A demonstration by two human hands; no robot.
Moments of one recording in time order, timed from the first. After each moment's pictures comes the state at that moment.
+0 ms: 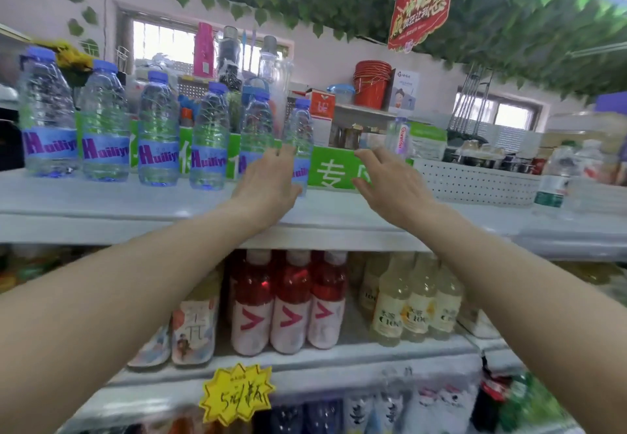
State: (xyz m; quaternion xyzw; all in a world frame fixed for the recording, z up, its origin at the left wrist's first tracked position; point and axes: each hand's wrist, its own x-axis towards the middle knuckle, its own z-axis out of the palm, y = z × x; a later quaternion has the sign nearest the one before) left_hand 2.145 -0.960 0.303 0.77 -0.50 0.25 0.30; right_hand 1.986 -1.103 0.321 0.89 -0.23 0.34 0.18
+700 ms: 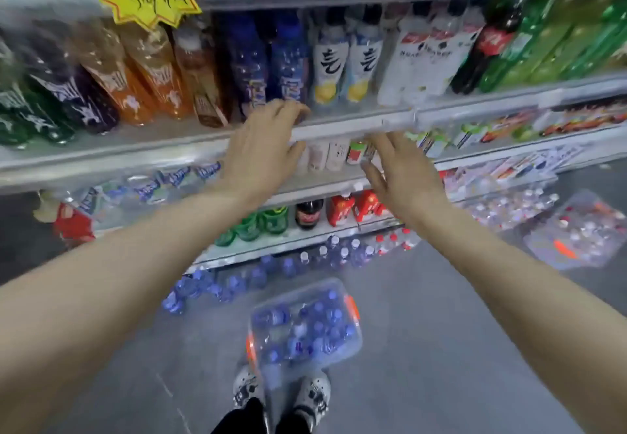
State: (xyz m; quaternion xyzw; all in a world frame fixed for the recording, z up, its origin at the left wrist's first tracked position) left_hand 1.959 -0.886 -0.104 0.77 -0.58 0.04 0.27; right_hand 1.757 -1.003 -0.127 0.93 -0.30 0.18 -0.05
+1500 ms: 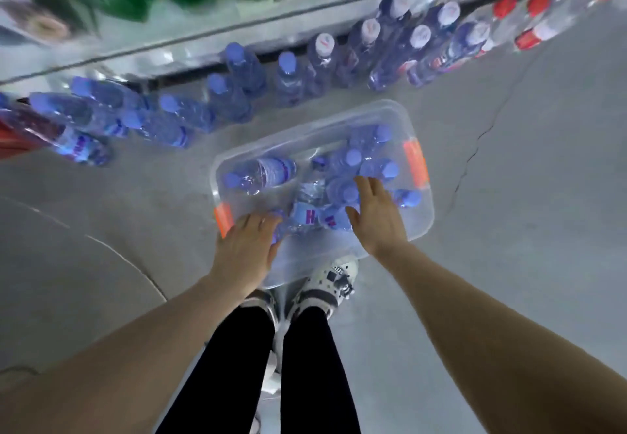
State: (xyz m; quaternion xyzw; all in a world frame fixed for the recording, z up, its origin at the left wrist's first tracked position) left_hand 1.859 -0.661 -0.785 0.78 -0.54 -0.31 0.01; right_hand 1.692 -0.836 -0.783 0.80 -0.48 -0.17 -0.32
